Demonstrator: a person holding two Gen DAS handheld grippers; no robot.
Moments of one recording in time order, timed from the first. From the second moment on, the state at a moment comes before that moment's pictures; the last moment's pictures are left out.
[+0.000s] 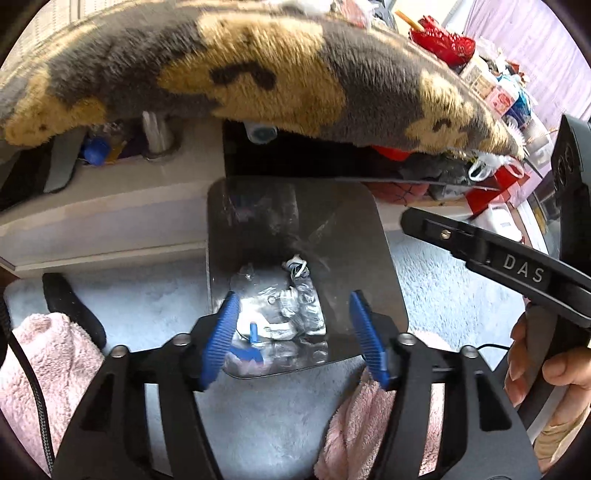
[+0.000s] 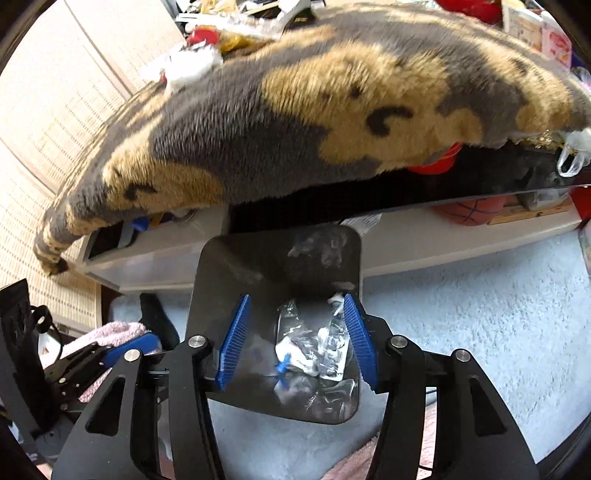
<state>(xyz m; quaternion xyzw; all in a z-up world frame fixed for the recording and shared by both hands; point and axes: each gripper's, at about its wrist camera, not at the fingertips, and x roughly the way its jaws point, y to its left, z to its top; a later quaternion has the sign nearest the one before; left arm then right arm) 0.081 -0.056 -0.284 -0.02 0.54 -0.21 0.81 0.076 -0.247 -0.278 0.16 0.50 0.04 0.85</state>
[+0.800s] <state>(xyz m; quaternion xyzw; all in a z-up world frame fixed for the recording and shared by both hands) 0.129 -0.060 -0.181 -0.02 0.44 -0.20 0.87 0.110 -0.291 -0.183 0.19 0.39 0.02 0.90</state>
